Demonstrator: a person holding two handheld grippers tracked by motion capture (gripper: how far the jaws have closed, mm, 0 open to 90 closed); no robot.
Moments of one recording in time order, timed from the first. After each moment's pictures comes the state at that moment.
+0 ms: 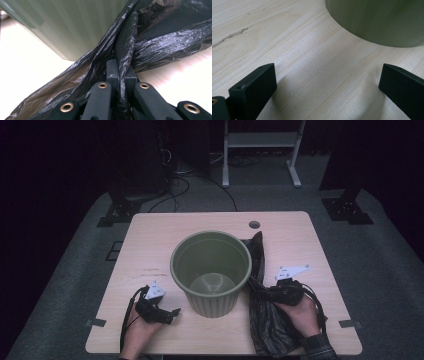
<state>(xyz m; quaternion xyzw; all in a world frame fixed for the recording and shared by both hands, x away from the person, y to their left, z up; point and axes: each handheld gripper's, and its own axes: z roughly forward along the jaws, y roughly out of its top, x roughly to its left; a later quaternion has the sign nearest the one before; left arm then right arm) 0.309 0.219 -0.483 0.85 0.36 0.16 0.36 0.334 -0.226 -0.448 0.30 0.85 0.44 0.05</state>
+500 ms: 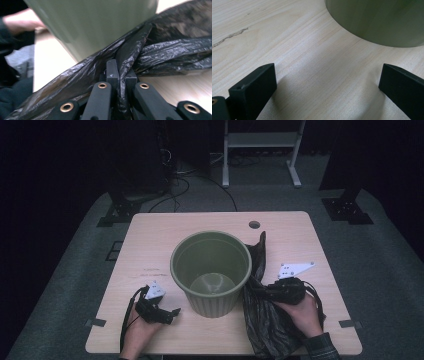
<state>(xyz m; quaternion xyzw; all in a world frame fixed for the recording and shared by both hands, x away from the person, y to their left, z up) 0.309 0.219 -0.483 0.85 0.36 0.16 0.36 0.323 -0.220 -0.417 0.25 0.84 0.49 0.03</state>
